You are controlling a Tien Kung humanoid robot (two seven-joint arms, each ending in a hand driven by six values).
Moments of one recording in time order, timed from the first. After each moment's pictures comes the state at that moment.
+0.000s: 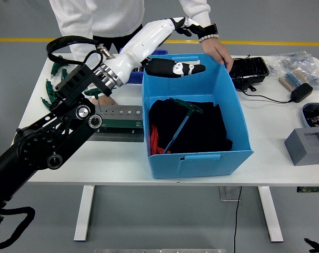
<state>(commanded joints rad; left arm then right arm) -0.66 0.15 -1.03 -1.32 1.72 0.12 -0.18 0.23 -0.23 0.56 0.22 -0.66 -0.18 -0.17</state>
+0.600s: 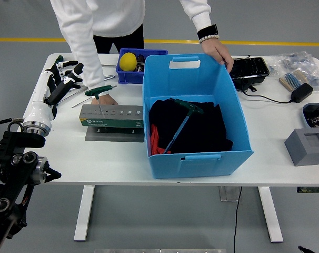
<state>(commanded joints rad) -0.20 0.09 -1.40 -1.37 1.30 0.25 -0.01 0.21 -0.20 0.55 0.22 -0.65 -0.17 -0.17</state>
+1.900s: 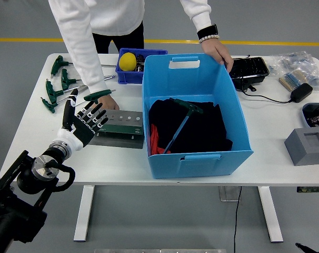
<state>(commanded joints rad) -0.27 0.08 -1.28 -1.22 0.32 0.28 0.17 0.22 -0.20 0.52 0.22 -0.62 -0.17 -0.16</state>
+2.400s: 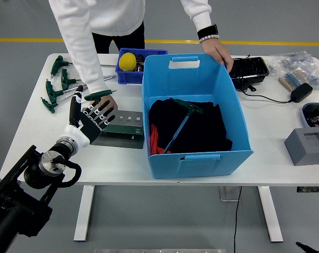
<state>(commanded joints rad) -0.32 0.07 -1.24 -1.19 0.30 0.28 0.16 0.23 -0.20 0.52 0.22 -0.61 -0.18 -0.16</state>
